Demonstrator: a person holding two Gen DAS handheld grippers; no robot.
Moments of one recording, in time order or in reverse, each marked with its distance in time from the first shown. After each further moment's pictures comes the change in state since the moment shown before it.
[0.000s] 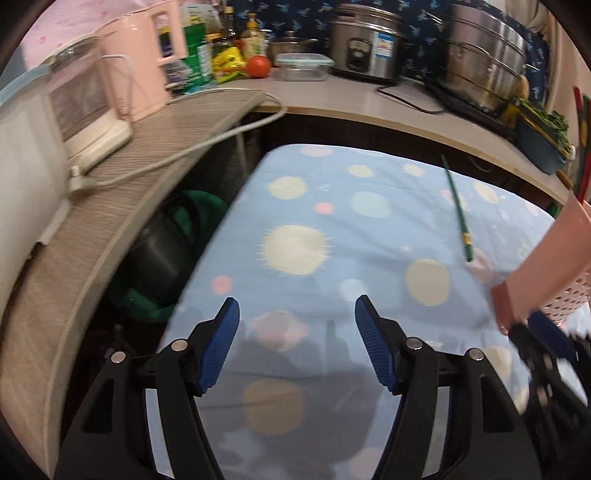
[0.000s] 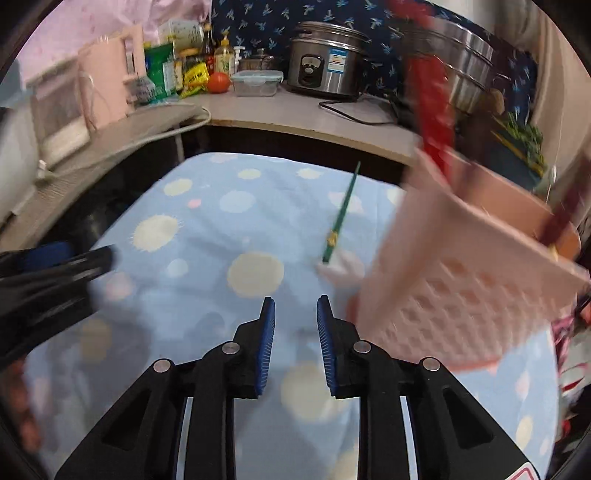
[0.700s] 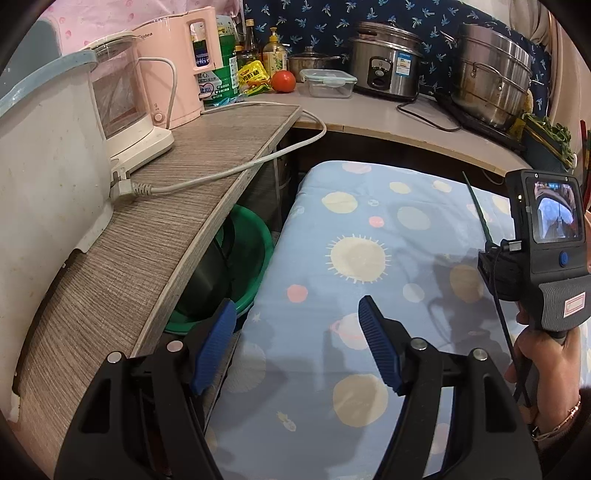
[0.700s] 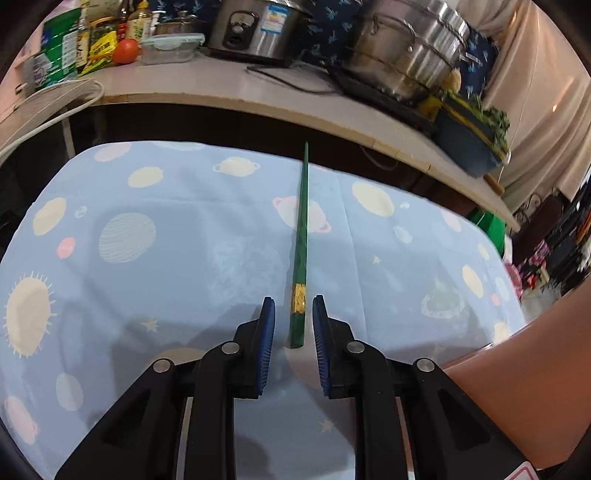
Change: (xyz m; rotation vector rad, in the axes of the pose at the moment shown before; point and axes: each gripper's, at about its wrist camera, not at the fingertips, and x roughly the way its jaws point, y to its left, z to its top) left arm -0.015 0.056 -0.002 0.010 -0.053 0.004; right arm 0.106 -0.007 0.047 0.143 0.136 -0.295
